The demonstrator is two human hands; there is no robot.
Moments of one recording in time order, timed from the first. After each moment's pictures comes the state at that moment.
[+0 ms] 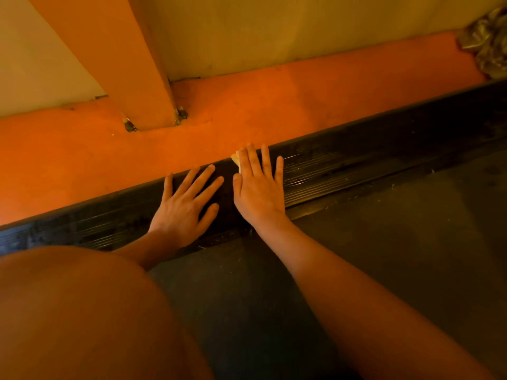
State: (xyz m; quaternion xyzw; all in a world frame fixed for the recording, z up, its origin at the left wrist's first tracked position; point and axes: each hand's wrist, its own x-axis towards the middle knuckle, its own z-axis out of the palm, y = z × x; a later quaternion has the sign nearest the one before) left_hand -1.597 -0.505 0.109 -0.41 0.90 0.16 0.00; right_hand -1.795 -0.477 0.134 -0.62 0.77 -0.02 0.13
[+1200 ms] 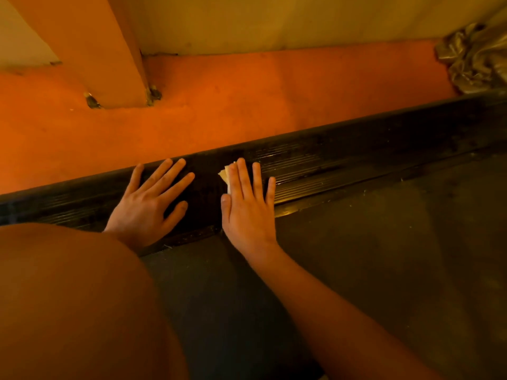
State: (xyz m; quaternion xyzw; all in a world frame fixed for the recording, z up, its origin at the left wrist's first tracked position) left_hand -1.597 -0.505 0.104 -0.40 0.90 0.16 -0.06; right_hand -1.815 -0.427 0.142 -0.62 0.77 0.00 0.15
